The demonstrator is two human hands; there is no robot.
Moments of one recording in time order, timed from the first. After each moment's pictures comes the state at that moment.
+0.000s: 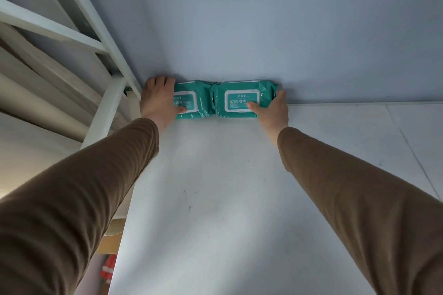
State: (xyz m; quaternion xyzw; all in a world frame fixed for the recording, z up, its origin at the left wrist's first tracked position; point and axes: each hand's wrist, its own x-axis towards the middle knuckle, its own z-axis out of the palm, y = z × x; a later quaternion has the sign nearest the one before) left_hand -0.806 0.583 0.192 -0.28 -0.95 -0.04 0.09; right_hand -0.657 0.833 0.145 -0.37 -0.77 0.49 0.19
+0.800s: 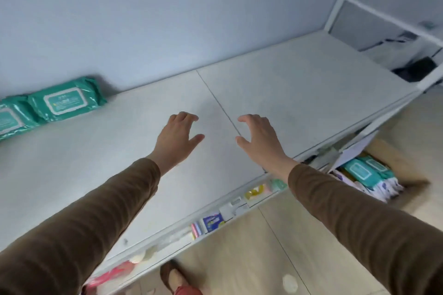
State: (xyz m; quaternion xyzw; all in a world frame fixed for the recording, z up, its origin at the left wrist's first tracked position) left_hand -0.385 0.817 0.190 -0.55 -0.81 -0.19 -0.05; right_hand -0.174 0.941 0.199 -0.36 -0.89 0.22 0.15
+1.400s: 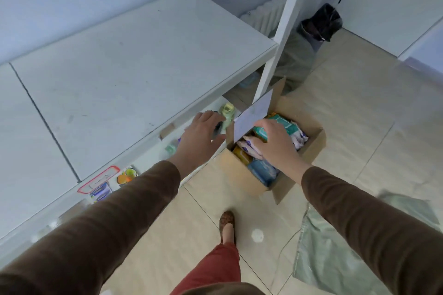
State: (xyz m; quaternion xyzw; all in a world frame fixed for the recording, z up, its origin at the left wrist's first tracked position) left_hand 0.037 1.065 0.136 -0.69 -0.67 -0.24 -0.14; right_hand 0.258 1.127 0.131 -0.54 -0.79 0.27 0.12
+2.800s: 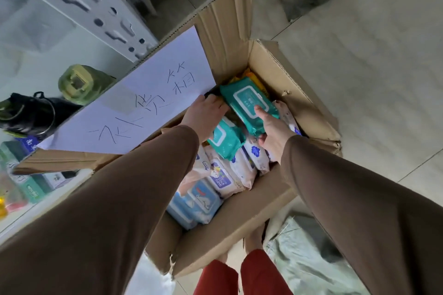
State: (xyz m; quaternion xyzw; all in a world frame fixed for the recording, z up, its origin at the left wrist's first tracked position) left_hand 0.274 1.496 -0.356 -0.76 -0.60 0.23 -0.09; right_hand 0.453 1.547 -0.359 -0.72 -0.06 0.68 0.10
